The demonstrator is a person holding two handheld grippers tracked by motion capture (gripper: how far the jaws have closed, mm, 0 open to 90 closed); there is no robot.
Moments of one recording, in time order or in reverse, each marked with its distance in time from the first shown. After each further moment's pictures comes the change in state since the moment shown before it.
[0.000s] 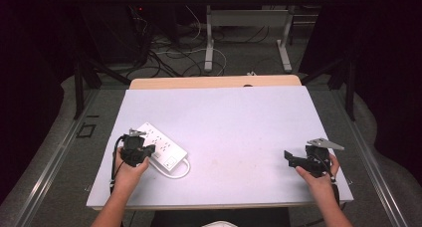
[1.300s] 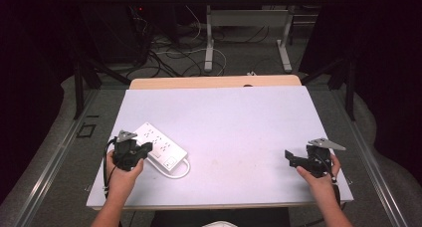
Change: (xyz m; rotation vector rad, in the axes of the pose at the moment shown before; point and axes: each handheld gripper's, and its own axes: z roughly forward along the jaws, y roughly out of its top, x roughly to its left) left arm 0.000 -0.008 -0.032 -0.159 -0.065 -0.026; right arm 0.000 0.001 -0.003 -0.020 -0.006 0.004
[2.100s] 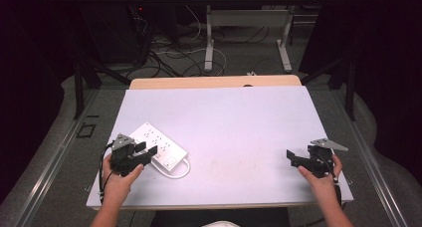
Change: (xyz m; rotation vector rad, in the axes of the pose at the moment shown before) left arm 0.005 -0.014 -0.001 -0.093 -0.059 0.052; right arm -0.004 -0.001 -0.002 0.005 0.003 0.027
